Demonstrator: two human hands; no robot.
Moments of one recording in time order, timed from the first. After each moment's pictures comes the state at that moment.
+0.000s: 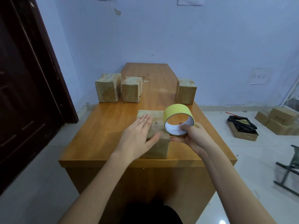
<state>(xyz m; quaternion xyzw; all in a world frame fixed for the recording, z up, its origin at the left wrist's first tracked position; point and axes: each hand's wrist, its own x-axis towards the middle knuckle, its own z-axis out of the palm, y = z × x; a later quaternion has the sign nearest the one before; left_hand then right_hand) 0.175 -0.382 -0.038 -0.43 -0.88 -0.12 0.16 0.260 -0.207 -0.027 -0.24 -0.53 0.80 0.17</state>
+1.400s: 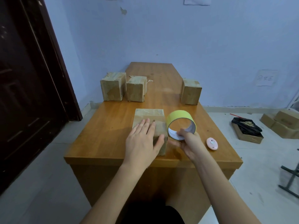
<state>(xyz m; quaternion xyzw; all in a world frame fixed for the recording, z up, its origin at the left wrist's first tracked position) 0.201 -0.382 -0.050 -0.35 -0.90 -0.15 0.21 0.242 -0.218 -0.060 -0.23 -0.46 0.83 0.18</state>
